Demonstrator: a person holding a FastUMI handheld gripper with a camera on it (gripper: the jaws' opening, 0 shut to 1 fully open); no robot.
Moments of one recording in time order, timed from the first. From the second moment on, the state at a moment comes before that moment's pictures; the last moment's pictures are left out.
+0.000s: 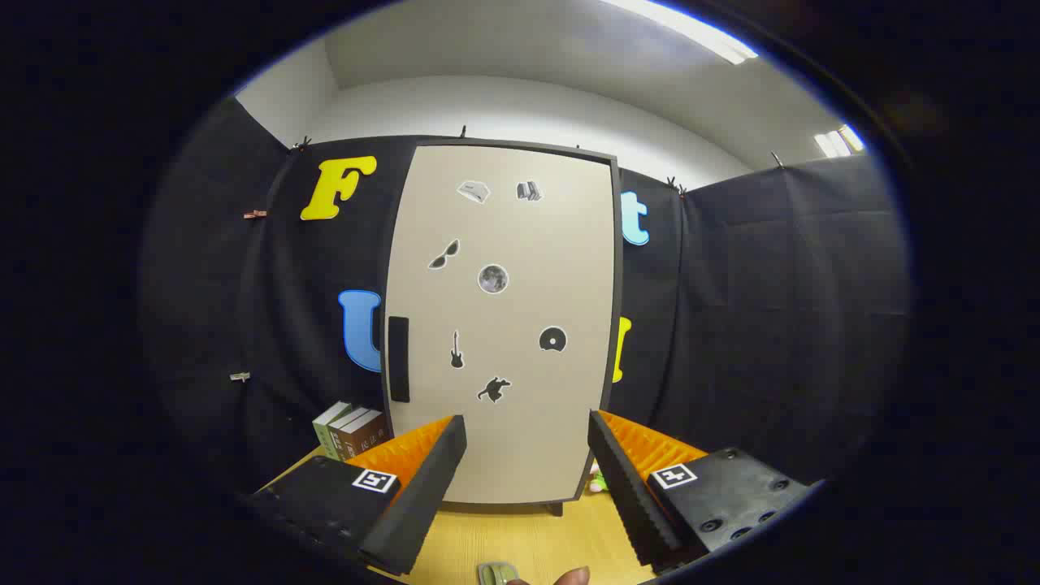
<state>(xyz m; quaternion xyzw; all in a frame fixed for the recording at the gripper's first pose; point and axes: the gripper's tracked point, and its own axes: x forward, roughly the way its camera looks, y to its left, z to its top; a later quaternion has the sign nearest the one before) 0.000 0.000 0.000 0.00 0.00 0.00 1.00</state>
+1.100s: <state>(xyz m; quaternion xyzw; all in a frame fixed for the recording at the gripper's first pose) -0.004 0.029 -0.002 -0.01 0.00 0.01 1.00</state>
